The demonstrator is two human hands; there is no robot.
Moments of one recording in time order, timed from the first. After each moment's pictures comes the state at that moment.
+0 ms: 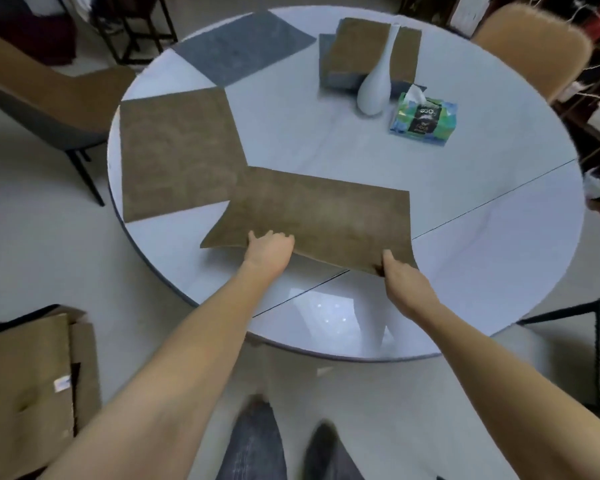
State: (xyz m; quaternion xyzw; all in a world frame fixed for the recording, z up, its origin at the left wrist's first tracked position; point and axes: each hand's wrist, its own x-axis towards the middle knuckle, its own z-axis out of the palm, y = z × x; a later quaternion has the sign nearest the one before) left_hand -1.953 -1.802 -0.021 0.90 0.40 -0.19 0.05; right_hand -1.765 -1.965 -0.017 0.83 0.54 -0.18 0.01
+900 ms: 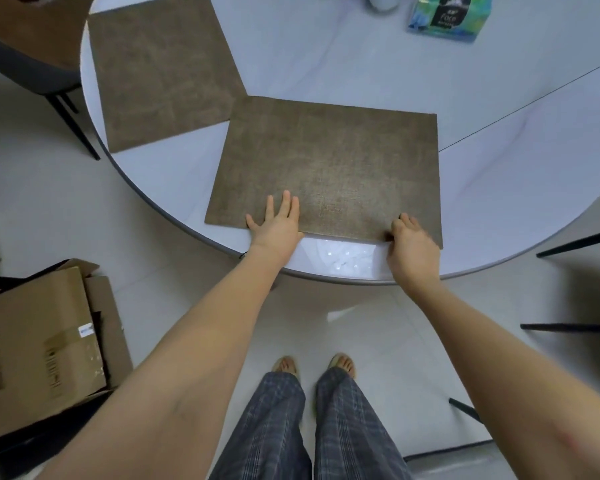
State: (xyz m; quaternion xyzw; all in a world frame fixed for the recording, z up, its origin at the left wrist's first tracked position) left_hand -1.992 -1.874 -0.092 0.85 0.44 -0.22 0.20; right_hand -1.820 -2.019 -0.097 0.88 0.46 -0.06 -0.07
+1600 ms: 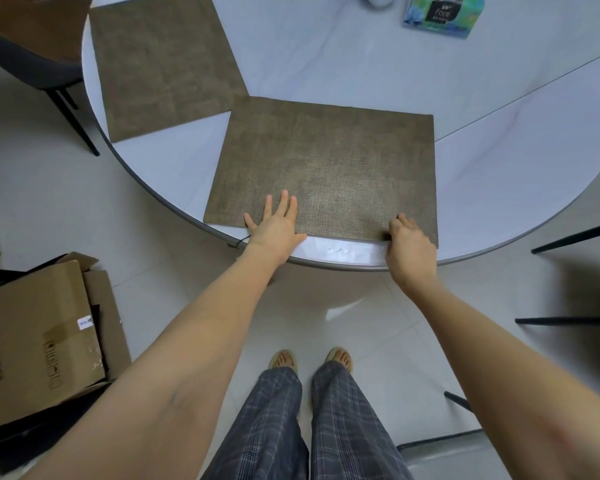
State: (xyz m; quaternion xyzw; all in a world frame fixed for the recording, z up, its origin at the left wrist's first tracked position) left_hand -2.004 -1.897 -0.088 0.84 0.45 -0.20 0.23; right_hand -1.829 -2.040 -0.093 0.89 0.45 -0.09 -0.05
